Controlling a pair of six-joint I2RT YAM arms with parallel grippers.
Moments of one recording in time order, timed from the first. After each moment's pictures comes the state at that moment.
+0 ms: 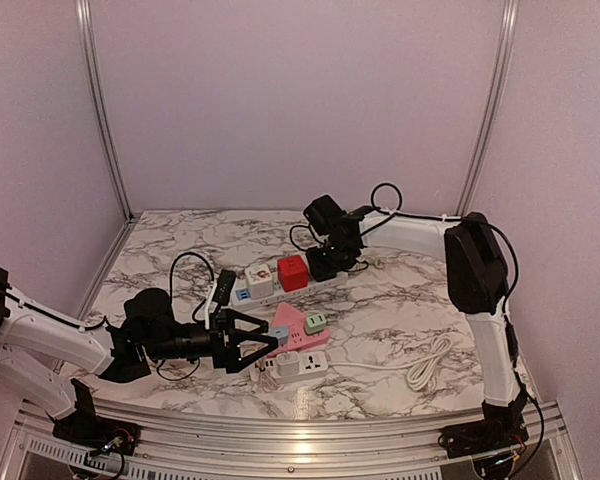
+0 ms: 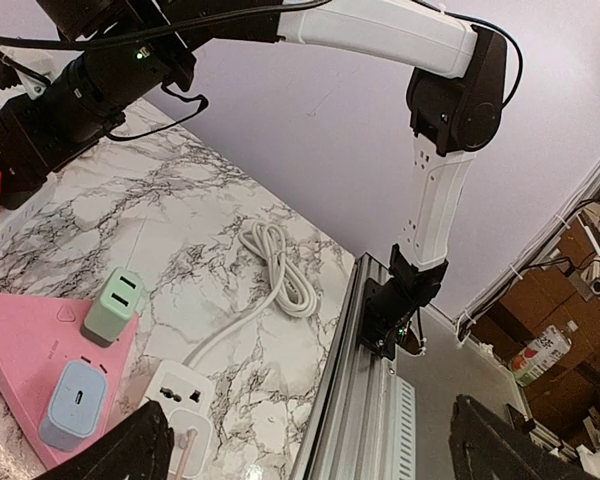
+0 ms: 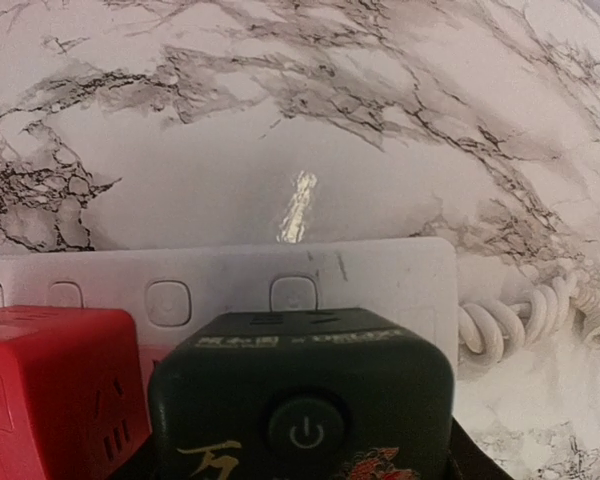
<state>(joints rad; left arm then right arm) -1.01 1.36 0.38 0.89 0.35 -0.58 0.69 2.28 1.85 -0.70 0.20 0.29</state>
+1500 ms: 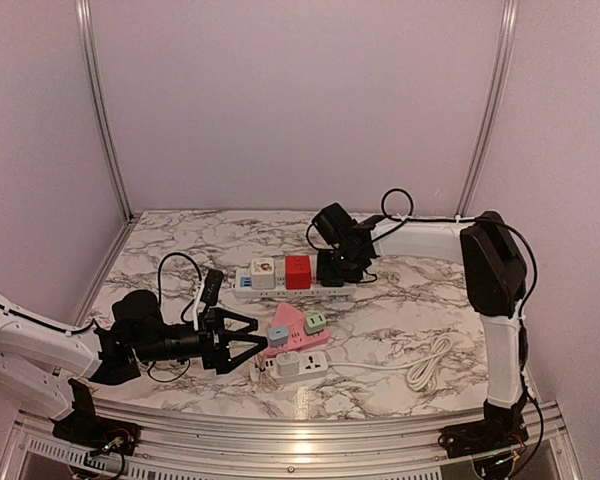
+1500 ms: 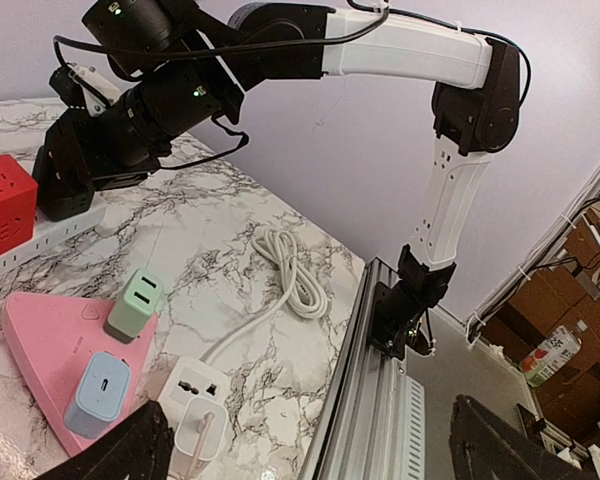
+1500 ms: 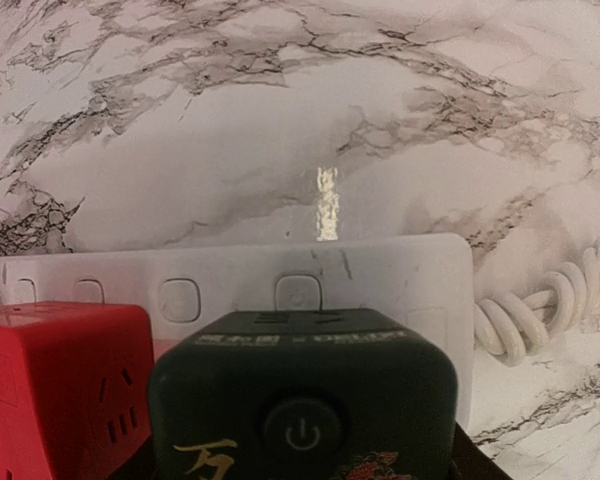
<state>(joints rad) -1.00 1.26 0.33 0.85 0.32 -0.55 0.71 2.13 1.64 -0.59 0.23 0.67</state>
